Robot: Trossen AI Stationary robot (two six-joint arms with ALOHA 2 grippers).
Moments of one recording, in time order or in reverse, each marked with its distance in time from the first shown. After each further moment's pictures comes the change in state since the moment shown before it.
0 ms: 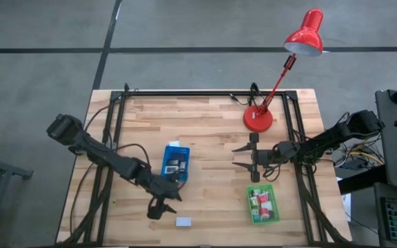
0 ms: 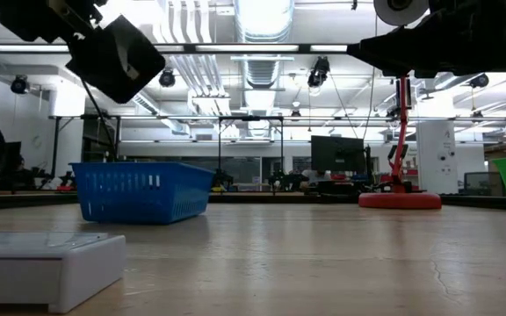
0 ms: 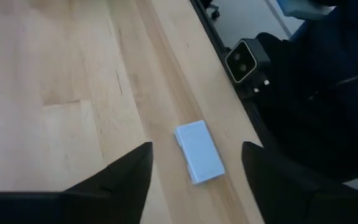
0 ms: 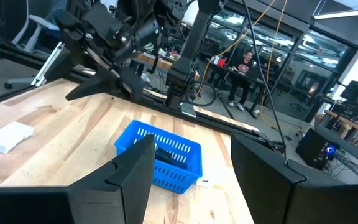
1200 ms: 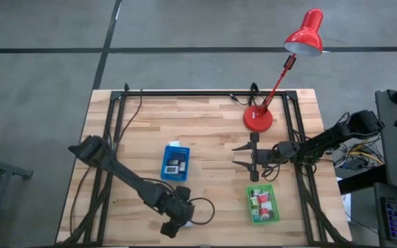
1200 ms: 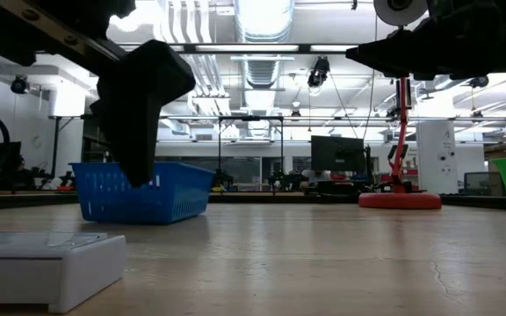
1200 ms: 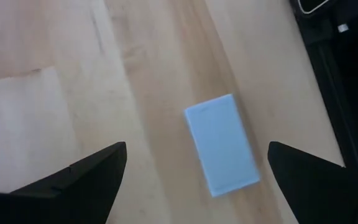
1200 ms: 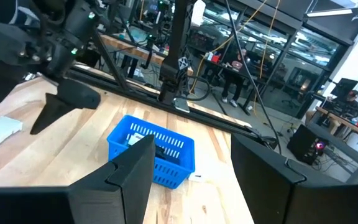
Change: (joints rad) left arm -0.097 0.436 0.499 -0.494 -0.145 0.022; right arm 0.001 0.000 0.000 -0.009 0.034 -0.013
